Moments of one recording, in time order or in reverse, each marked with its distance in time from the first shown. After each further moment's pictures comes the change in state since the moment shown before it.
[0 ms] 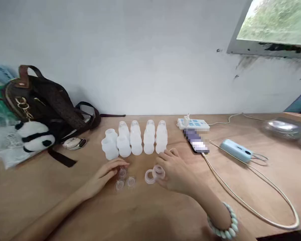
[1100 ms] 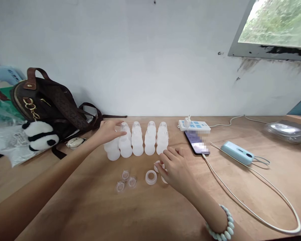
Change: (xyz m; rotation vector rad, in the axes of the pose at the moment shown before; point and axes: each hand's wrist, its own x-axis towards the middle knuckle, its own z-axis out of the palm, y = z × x) left_hand 0.110 0.057 -0.077 0.682 0.429 -0.107; right_hand 0.006 0.003 0.016 -0.161 0.620 -0.146
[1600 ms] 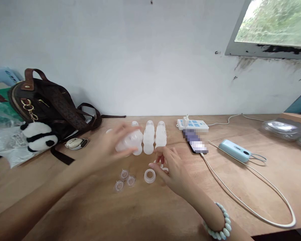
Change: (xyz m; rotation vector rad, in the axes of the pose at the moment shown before) left_hand -0.064 0.070 -0.032 -0.125 0.036 0.561; right_hand -0.002 -0.011 -0.008 0.474 -0.017 0.247
